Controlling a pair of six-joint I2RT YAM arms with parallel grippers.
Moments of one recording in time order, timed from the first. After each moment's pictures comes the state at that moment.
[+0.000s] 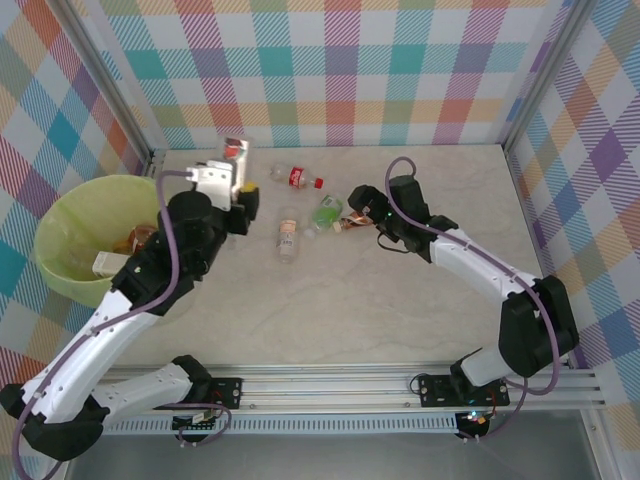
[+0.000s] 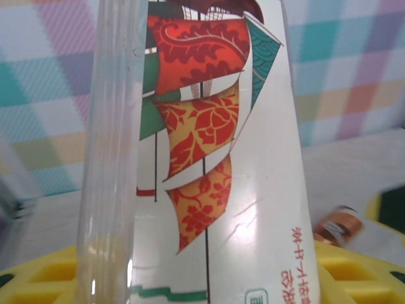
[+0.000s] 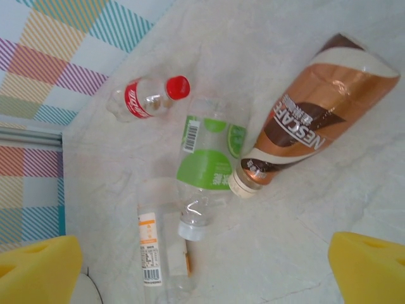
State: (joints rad) left arm -0.67 0.97 1.26 -0.51 -0.55 -0.05; right arm 0.50 1.47 1.06 -0.22 -0.01 0.99
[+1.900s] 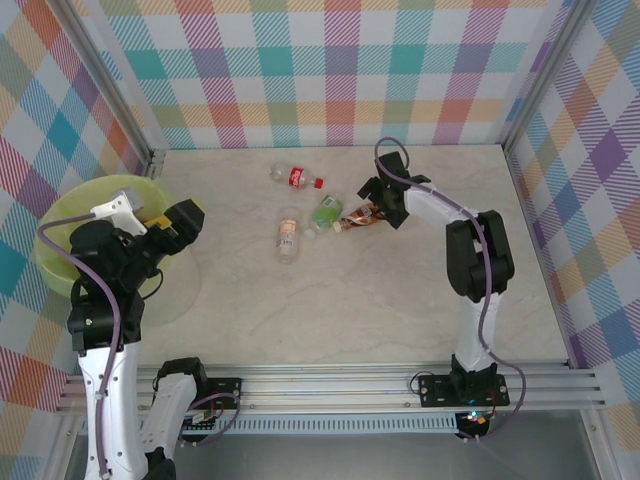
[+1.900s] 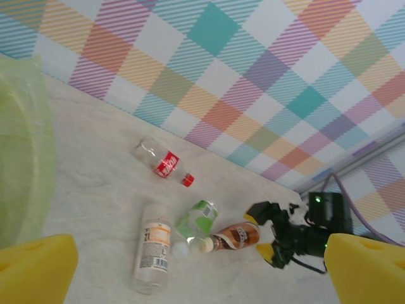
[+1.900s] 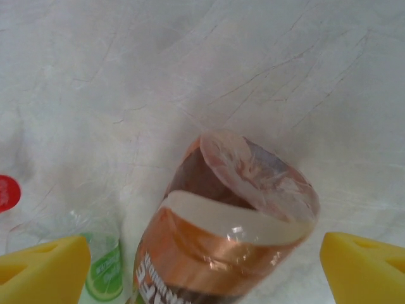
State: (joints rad) left arm 0.15 0.70 1.08 -0.64 0.42 -0.57; right arm 0.36 2.05 1.56 -0.53 0.05 1.03
